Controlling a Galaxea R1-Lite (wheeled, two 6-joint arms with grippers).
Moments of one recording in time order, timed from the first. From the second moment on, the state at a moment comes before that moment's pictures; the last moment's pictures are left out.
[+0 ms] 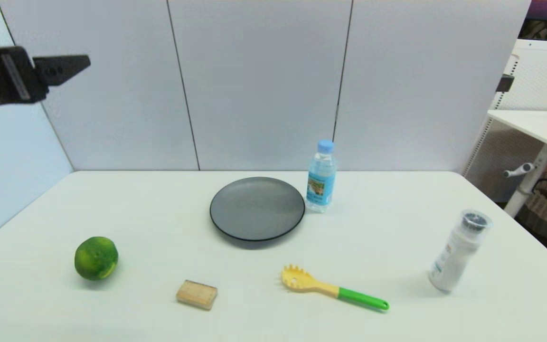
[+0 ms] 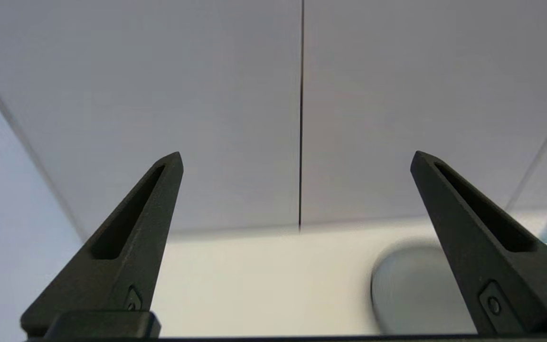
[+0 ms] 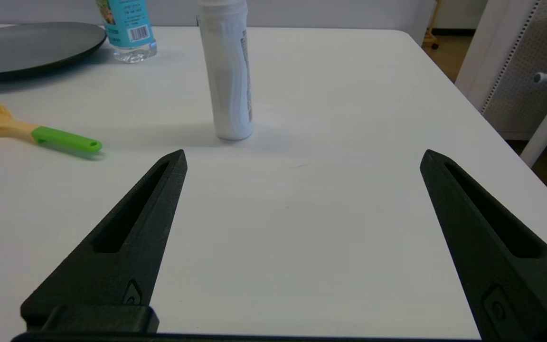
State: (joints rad) left arm -0.14 1.25 -1.06 -0.25 0.06 0.05; right arm 0.00 0.00 0.00 0.00 0.01 -0.01
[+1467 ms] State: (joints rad) left arm 0.00 0.17 0.00 -0.08 0.03 -0.05; right arm 0.00 0.00 0.00 0.00 0.01 -0.01
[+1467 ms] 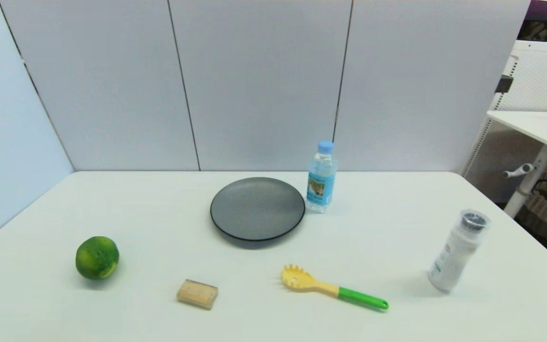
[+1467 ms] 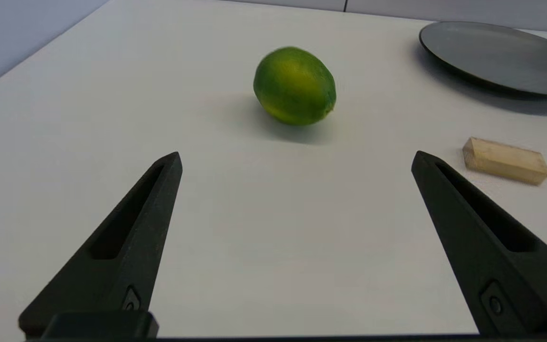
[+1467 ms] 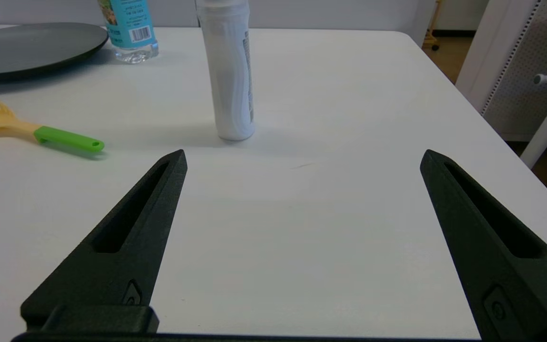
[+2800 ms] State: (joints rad) left arm 0.00 0.00 0.00 -0.01 0.00 0.03; right arm 0.00 0.00 0.00 0.00 0.01 -0.01
